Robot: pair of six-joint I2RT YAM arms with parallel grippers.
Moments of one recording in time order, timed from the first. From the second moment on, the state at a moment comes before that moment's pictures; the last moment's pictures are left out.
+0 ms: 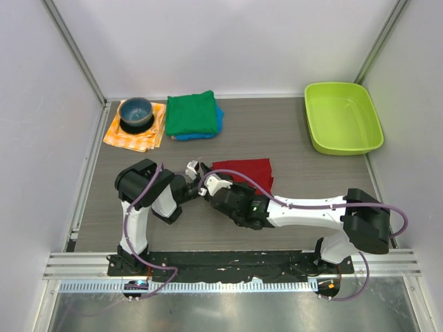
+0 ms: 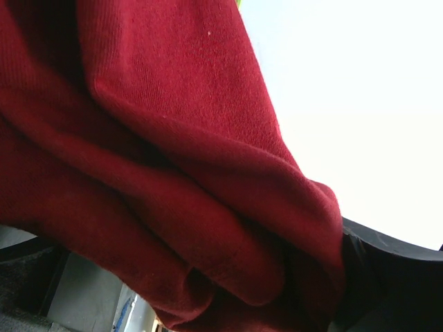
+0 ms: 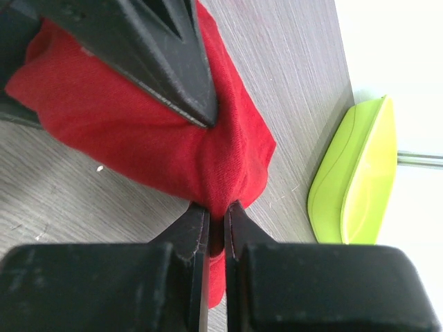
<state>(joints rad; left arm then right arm) -0.56 2.06 0.39 1.56 0.54 -1.70 1.22 1.50 0.91 -0.28 0.89 -0.27</state>
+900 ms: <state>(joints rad) -0.55 2.03 0.41 1.50 0.57 -1.69 1.41 1.51 0.85 -0.45 0.92 -0.06</state>
